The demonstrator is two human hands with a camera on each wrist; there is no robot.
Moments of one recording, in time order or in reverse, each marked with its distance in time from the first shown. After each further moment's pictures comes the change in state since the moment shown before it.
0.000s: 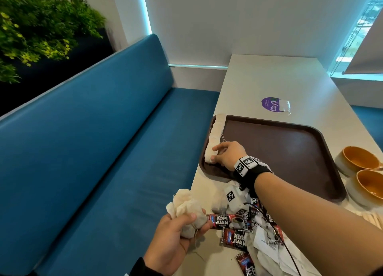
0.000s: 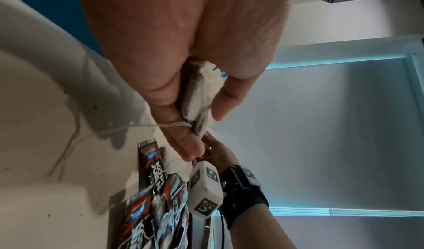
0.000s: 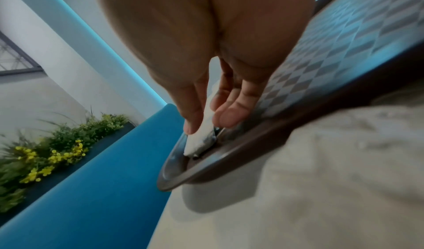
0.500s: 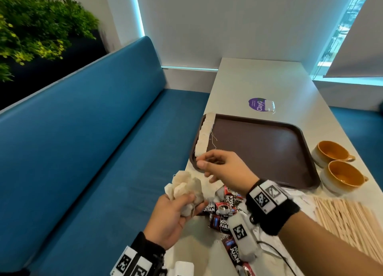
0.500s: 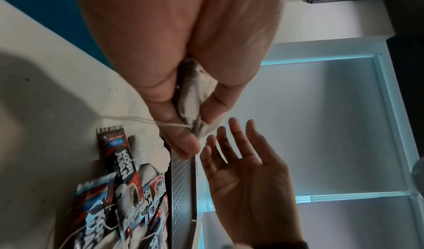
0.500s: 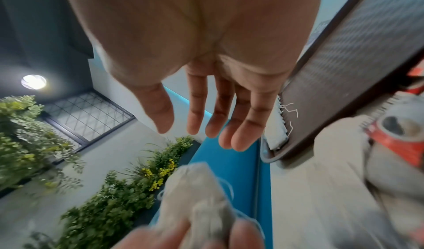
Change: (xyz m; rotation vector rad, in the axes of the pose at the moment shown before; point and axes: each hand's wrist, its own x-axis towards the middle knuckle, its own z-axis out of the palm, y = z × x) left_hand -0.009 0.006 0.029 0.049 -0.051 0.094; right_hand -0.148 -0.026 -0.031 0.391 -0.199 -0.203
